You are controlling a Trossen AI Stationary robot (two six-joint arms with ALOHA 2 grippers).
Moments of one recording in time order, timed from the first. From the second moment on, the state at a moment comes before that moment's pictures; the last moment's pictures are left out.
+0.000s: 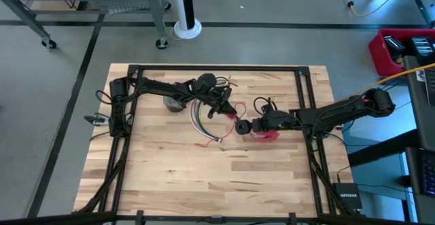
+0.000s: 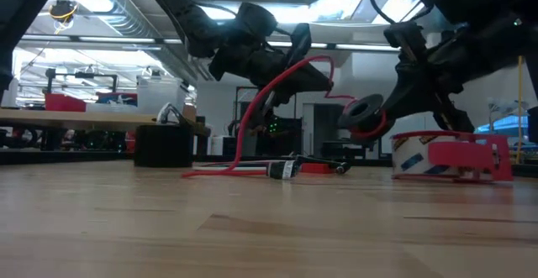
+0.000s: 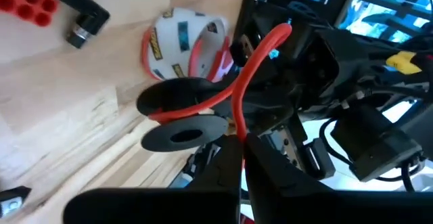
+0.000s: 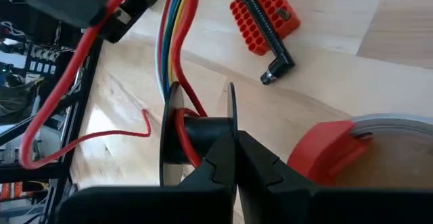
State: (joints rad) left arm 0.32 1.94 1.16 0.39 0.63 -1.64; right arm 0.07 1.14 0.38 0.13 0.19 1.28
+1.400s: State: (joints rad) left arm 0.16 1.94 1.16 0.53 0.73 -1.49; right arm 0.07 1.15 0.40 0.45 0.55 1.27
